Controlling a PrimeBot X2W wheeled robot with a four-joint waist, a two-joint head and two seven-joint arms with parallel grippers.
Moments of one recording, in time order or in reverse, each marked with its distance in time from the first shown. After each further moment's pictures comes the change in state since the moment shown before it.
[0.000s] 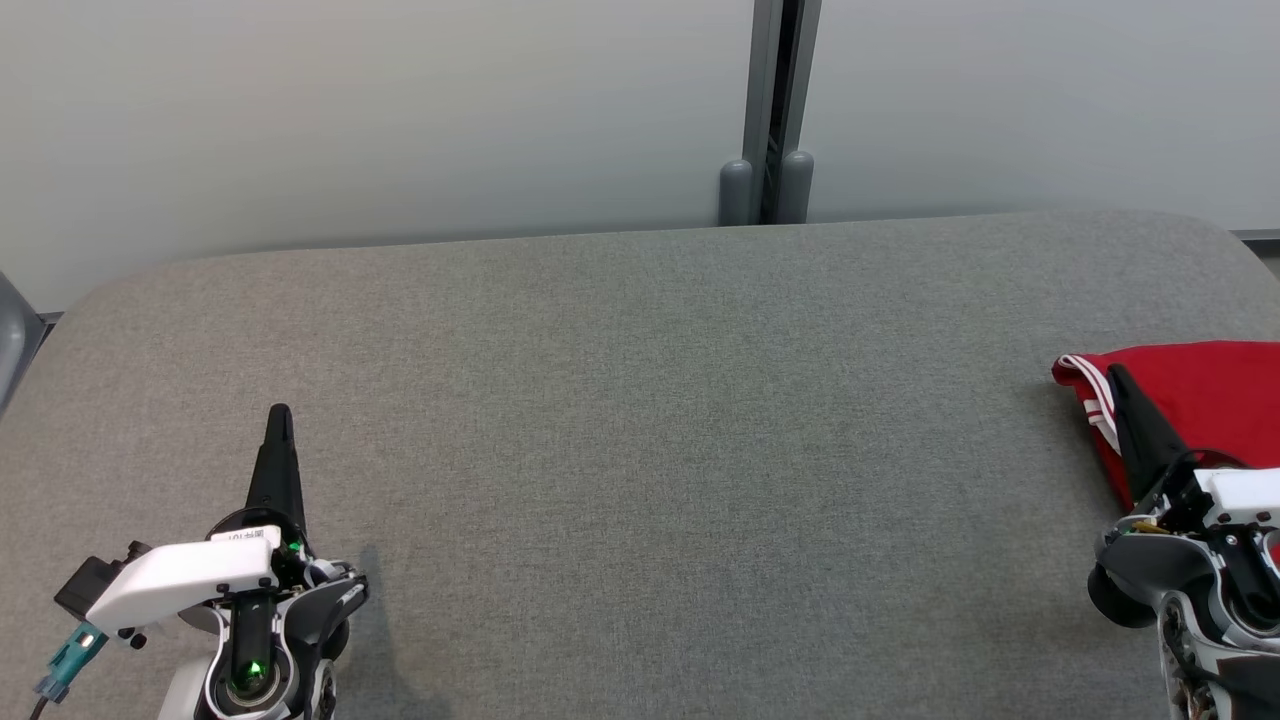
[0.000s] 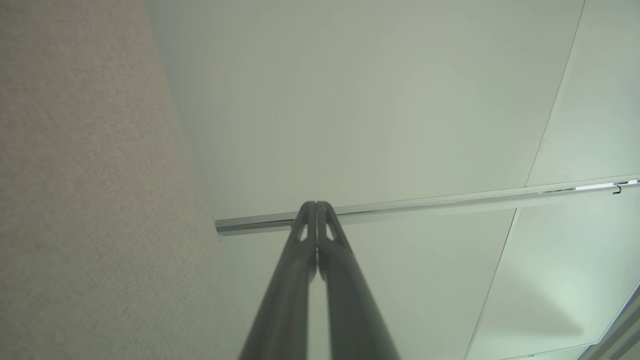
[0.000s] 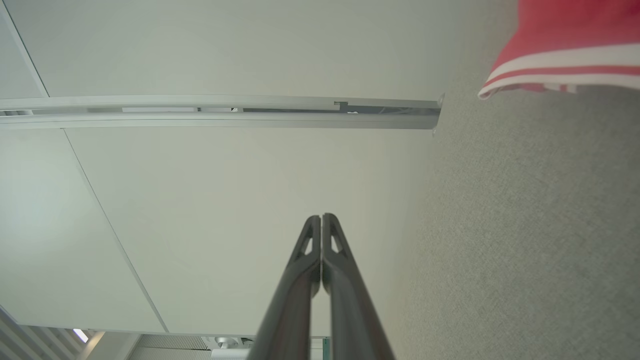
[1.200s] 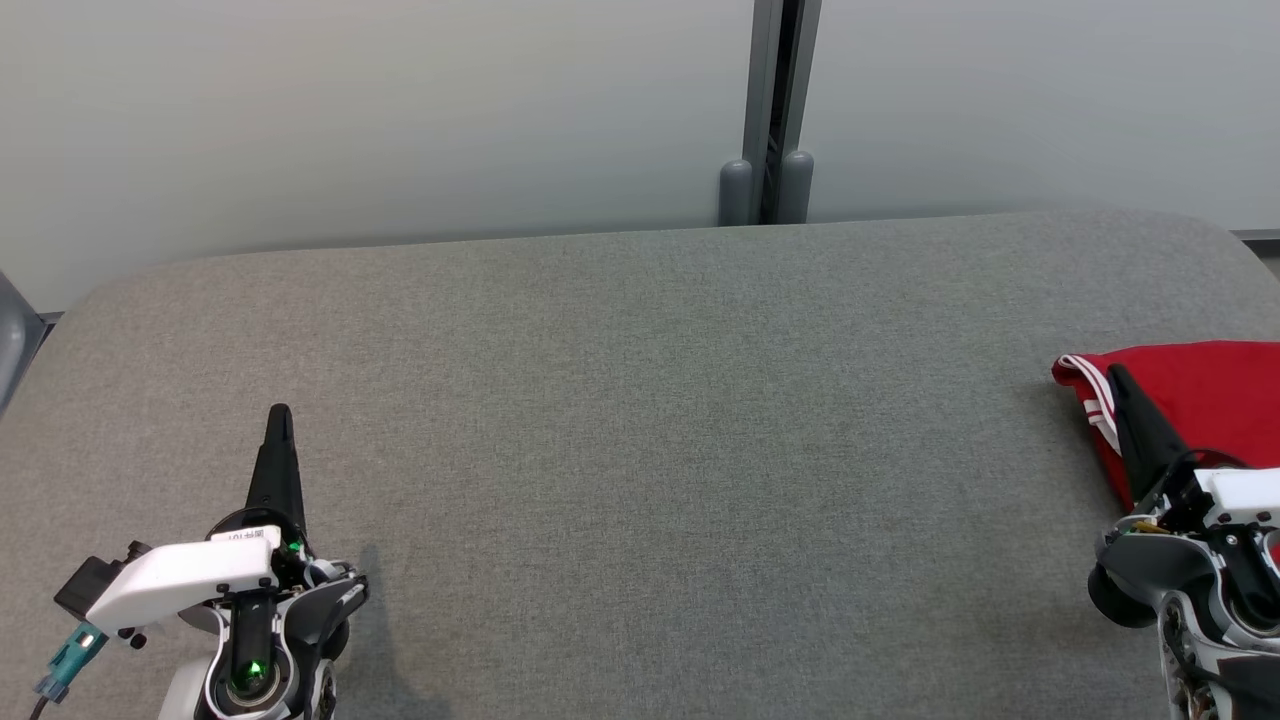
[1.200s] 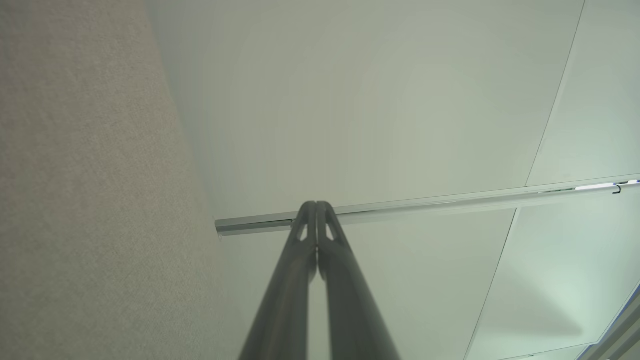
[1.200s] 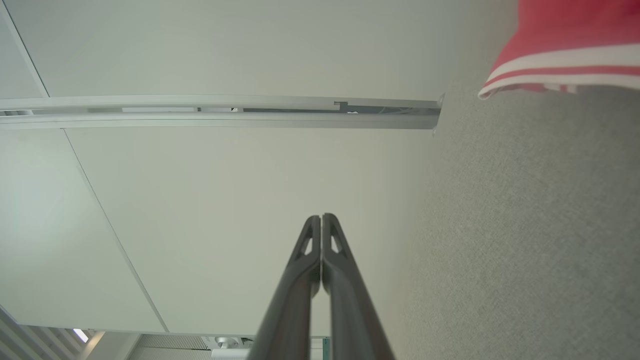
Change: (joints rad) left arm 0.000 0.000 0.000 0.000 0.000 0.000 0.000; right arm 0.000 -0.001 0.001 0.000 0.001 0.000 0.000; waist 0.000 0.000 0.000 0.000
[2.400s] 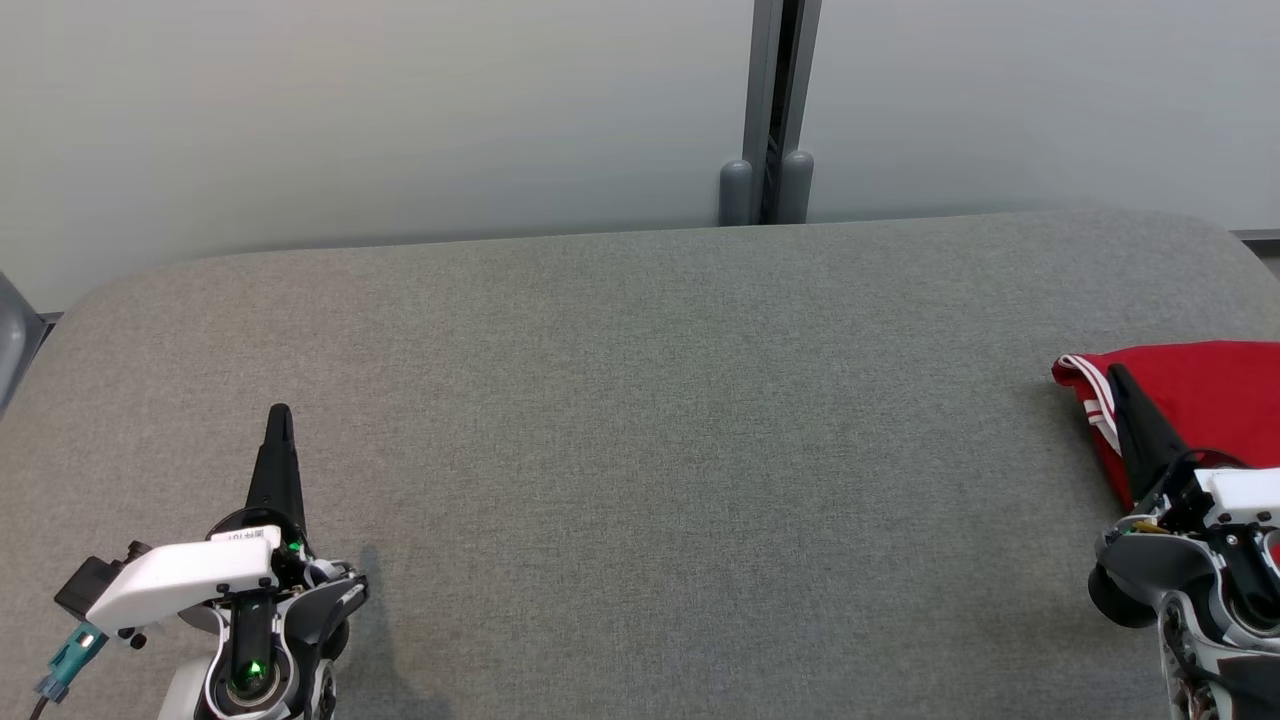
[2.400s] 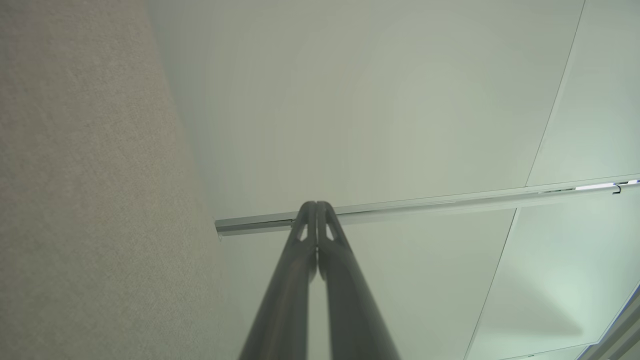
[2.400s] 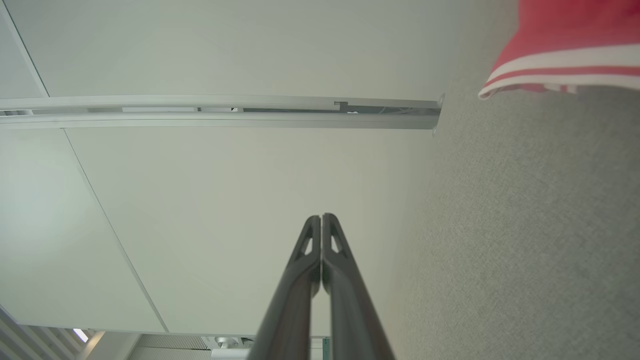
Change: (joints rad) left arm 0.000 0.000 0.000 0.000 0.000 0.000 0.000; right arm 0.000 -0.001 0.001 0.000 0.000 0.000 0.000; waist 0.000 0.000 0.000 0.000
